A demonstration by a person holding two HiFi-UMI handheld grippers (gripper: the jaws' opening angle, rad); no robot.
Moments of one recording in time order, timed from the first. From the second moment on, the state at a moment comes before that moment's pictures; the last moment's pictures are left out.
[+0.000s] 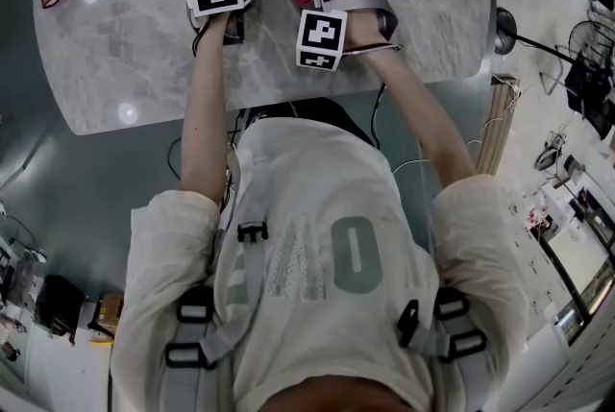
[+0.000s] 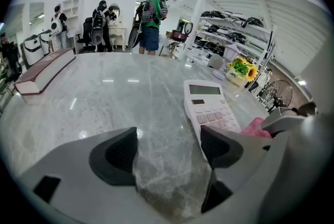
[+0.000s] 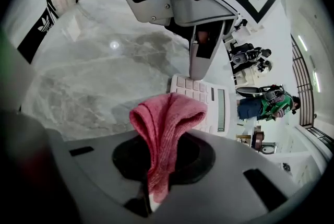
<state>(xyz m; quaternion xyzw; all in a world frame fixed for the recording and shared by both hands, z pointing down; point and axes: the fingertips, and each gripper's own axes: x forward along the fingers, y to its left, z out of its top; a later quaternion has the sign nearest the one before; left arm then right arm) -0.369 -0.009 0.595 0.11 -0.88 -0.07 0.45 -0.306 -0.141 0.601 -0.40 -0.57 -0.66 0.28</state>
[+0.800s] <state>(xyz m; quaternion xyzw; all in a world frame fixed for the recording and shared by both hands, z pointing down) -0.369 -0.010 0.597 0.11 -0.88 -0.07 0.45 -0.369 -0.126 0.550 -0.37 -0.62 -0.65 0.25</state>
